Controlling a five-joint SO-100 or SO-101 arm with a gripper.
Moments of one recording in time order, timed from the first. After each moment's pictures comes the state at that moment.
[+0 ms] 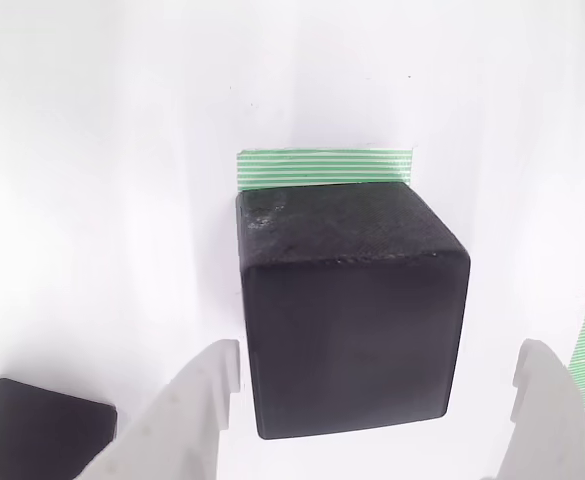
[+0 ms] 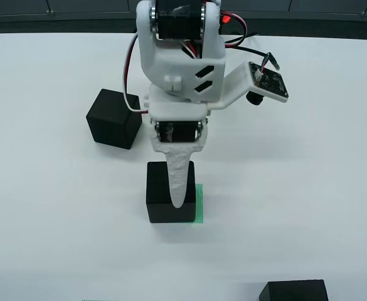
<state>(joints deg) -2.5 82.0 82.5 87.0 -3.7</state>
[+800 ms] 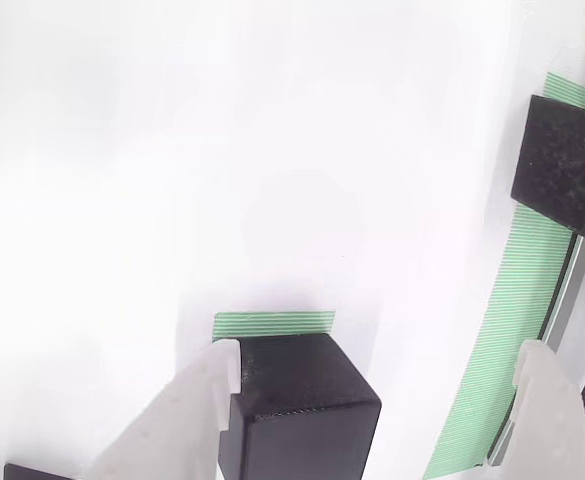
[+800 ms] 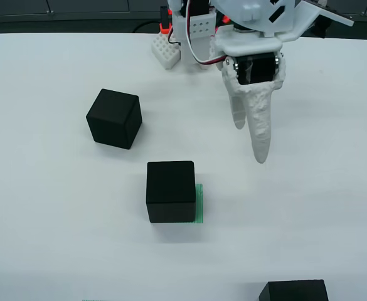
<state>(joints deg) -19.5 103.9 99.6 78.8 4.5</state>
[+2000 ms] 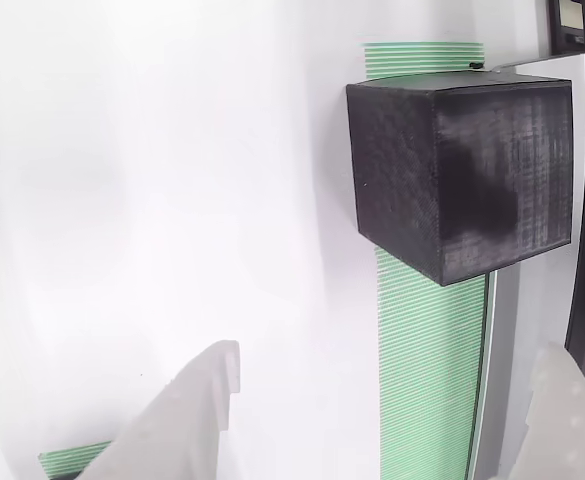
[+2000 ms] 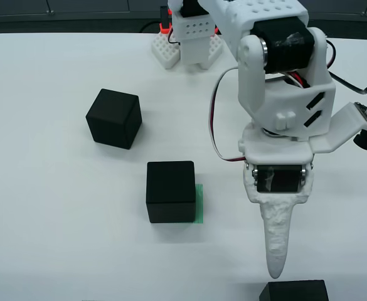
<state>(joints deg) -18.5 56.6 46.4 81.6 18.6</state>
